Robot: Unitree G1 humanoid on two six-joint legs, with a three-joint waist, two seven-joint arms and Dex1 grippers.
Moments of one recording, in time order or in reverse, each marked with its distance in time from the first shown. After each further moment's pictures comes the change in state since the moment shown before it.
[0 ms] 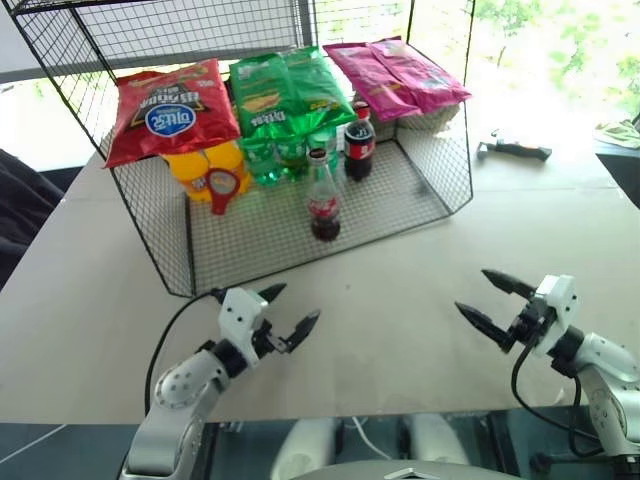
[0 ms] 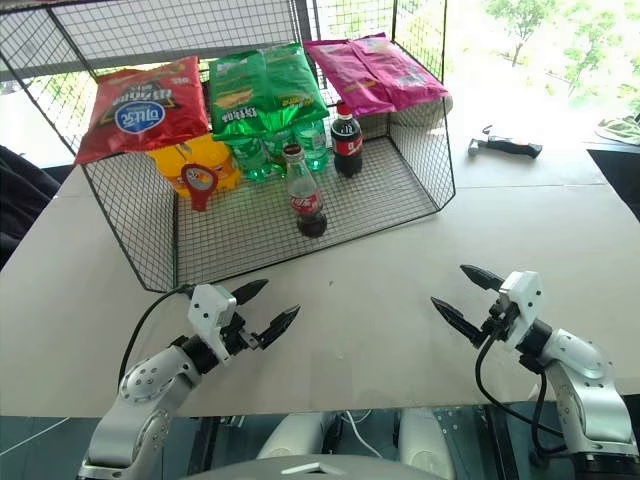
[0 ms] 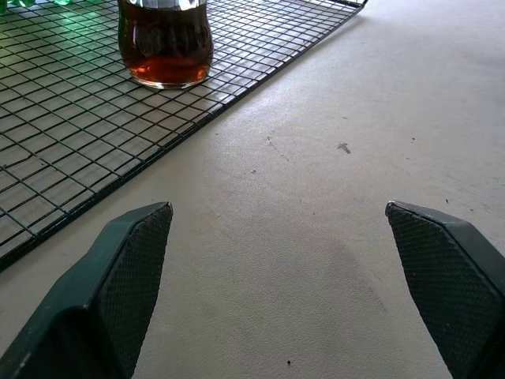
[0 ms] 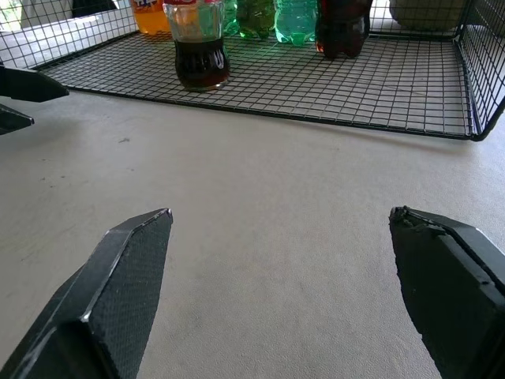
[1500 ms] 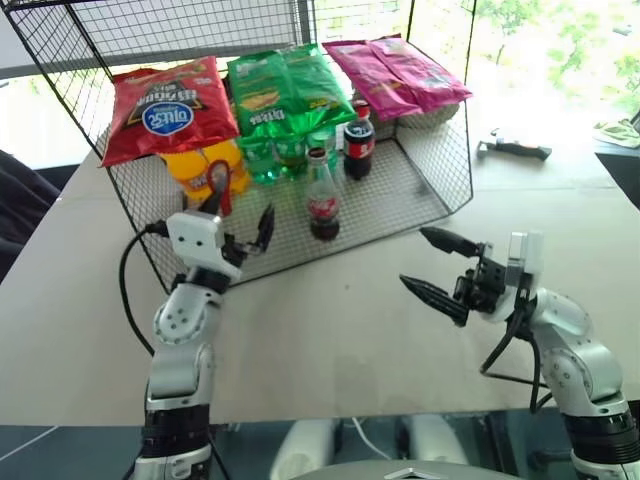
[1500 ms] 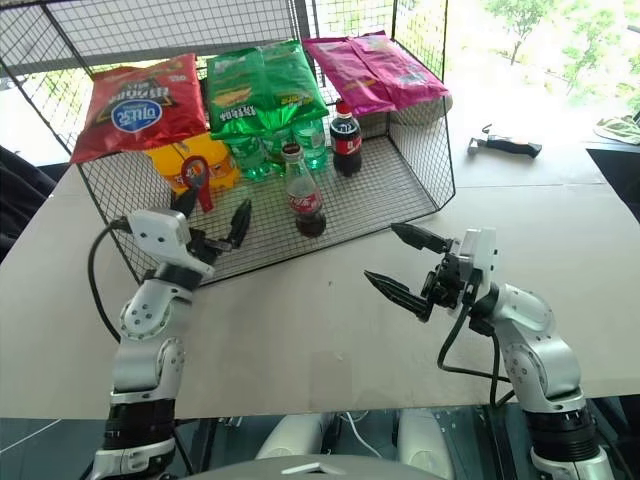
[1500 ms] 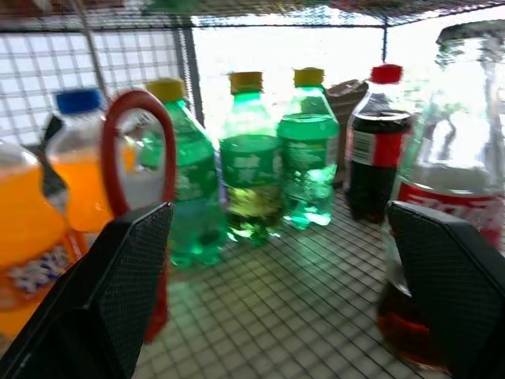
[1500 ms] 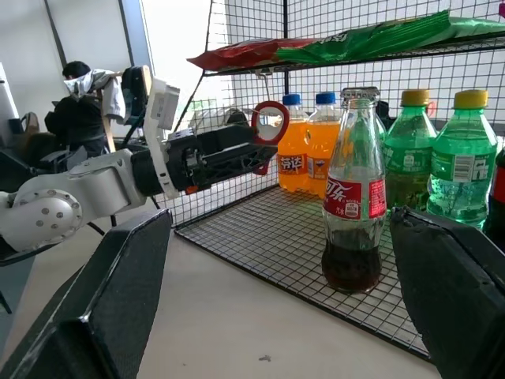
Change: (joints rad) left arm -0.386 -0.130 0.178 0.144 0.149 -0.223 0.350; right arm -0.235 0.100 0.166 -0.213 0.168 0.149 0.029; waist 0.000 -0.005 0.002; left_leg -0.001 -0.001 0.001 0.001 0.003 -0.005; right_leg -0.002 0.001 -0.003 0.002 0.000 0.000
